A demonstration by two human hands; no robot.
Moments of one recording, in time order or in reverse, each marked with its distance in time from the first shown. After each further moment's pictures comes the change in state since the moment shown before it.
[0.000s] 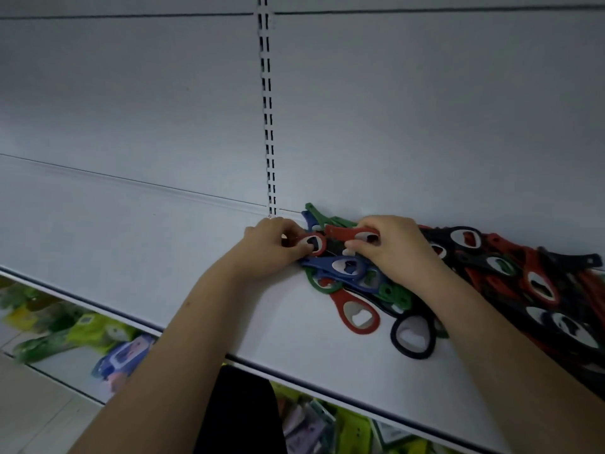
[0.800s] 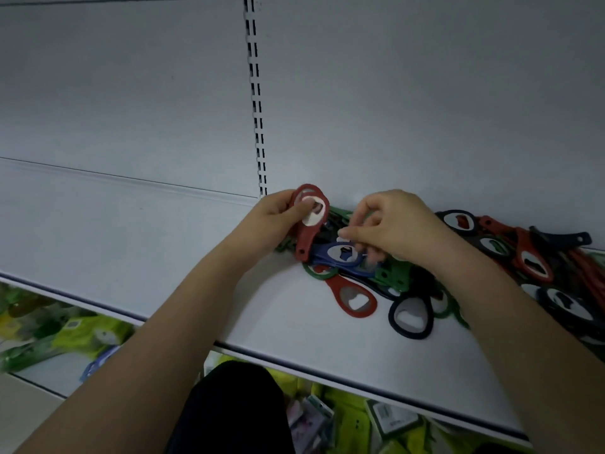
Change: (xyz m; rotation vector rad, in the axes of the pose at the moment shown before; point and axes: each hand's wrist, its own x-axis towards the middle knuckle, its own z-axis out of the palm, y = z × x) left_hand -0.010 0.029 0.000 -0.669 0.009 0.047; right_hand -0.023 -0.035 -0.033 0.338 -0.176 0.188
